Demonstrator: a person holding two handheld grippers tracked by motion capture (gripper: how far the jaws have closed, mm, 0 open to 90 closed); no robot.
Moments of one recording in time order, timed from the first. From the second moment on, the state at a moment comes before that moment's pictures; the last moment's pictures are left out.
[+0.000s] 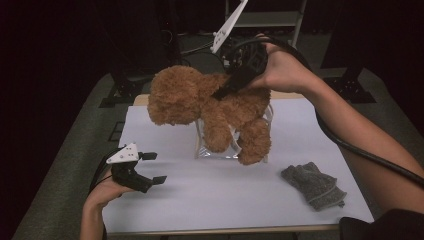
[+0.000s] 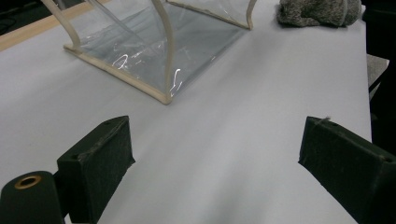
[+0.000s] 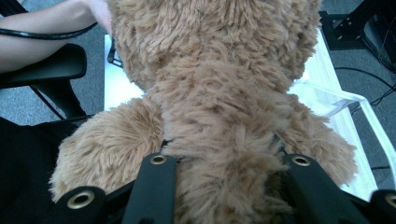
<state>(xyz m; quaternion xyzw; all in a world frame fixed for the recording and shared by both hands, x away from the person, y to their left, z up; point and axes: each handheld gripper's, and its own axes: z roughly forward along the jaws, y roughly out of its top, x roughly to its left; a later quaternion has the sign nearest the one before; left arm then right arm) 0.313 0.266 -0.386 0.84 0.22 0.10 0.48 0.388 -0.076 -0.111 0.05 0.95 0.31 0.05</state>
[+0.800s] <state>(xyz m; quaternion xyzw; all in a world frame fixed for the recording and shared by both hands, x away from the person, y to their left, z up) 0.318 0.265 -0.397 0.85 0.23 0.09 0.46 0.480 -0.059 -0.088 0.10 0.95 0.30 0.06</state>
